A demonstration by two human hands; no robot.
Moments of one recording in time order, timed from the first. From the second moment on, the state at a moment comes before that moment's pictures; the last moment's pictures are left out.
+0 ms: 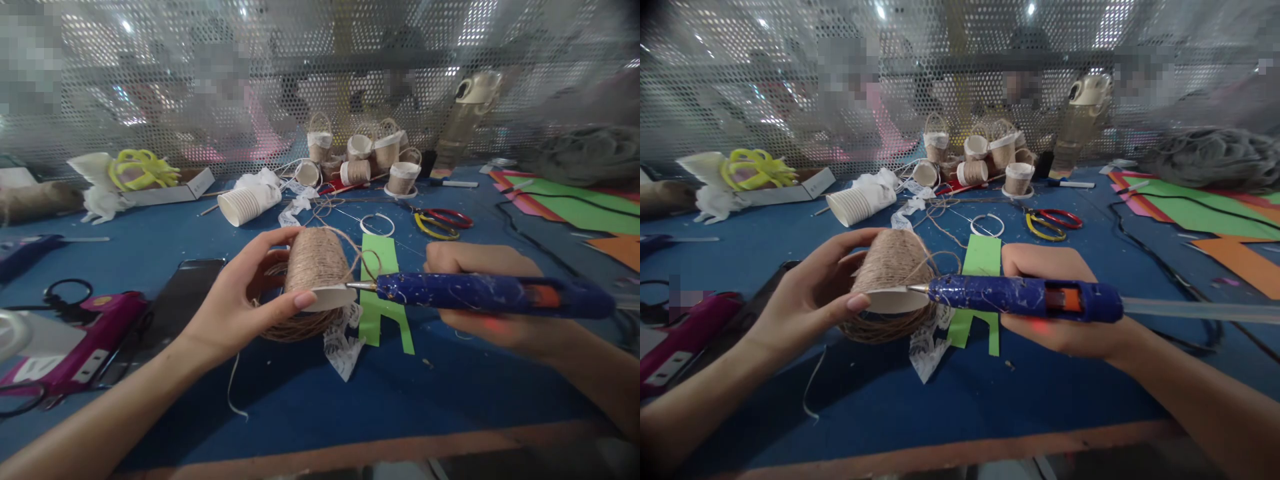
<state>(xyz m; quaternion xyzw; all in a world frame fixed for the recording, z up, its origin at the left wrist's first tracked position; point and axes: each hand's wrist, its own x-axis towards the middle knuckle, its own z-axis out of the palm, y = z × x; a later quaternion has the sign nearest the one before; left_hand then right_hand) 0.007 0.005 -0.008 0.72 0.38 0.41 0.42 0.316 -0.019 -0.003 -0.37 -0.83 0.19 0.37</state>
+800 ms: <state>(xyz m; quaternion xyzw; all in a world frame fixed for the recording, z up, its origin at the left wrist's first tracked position) 0.007 0.005 -0.009 0.69 0.37 0.41 0.46 0.311 -0.022 -0.001 -0.36 -0.84 0.16 0.38</state>
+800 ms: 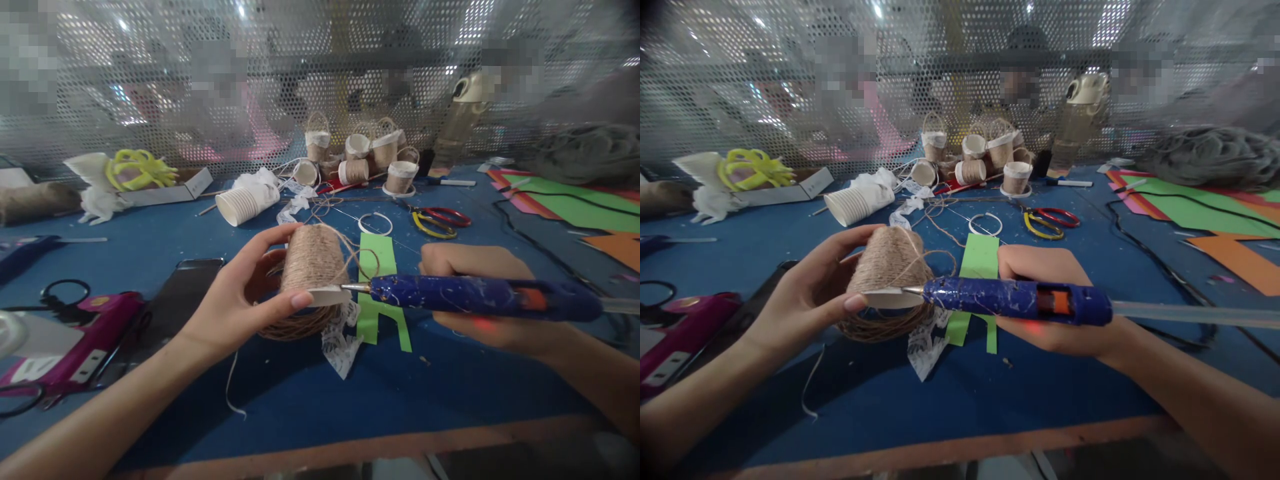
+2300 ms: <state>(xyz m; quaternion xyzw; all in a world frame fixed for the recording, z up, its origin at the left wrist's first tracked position) 0.009 0.007 -0.016 0.59 0.35 0.49 0.54 0.310 -0.020 -0.003 -0.36 -0.83 0.15 0.39</state>
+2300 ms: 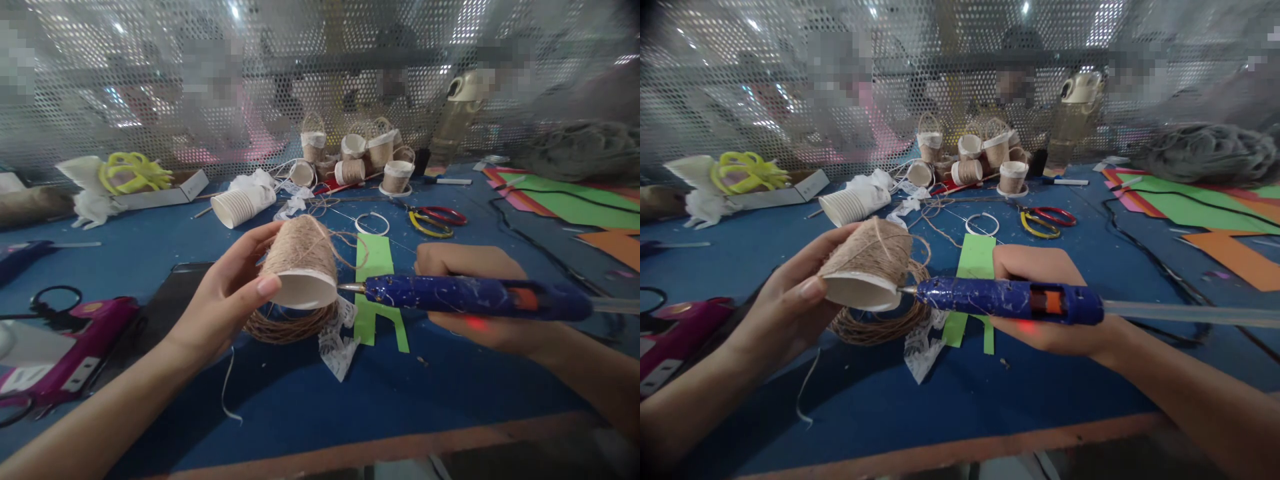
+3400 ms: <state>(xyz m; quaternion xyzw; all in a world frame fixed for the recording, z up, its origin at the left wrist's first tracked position) 0.003 0.009 -0.017 0.60 0.34 0.48 0.54 0.313 -0.018 -0.007 -0.35 -0.84 0.15 0.39</state>
